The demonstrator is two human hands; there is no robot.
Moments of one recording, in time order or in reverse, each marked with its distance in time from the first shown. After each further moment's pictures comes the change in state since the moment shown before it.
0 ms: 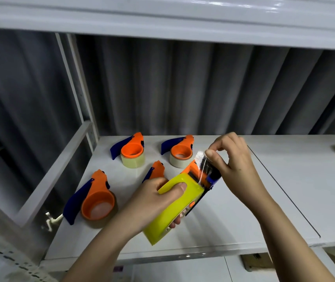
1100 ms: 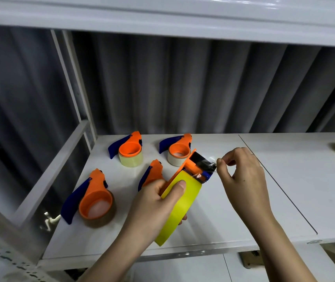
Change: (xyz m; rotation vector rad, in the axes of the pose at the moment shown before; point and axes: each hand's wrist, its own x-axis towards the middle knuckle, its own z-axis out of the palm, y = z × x) left_hand -0.006 -0.016 0.019 -0.145 0.146 0.079; right_hand -0.032 -0.014 -0.002 -0.176 0.172 0.227
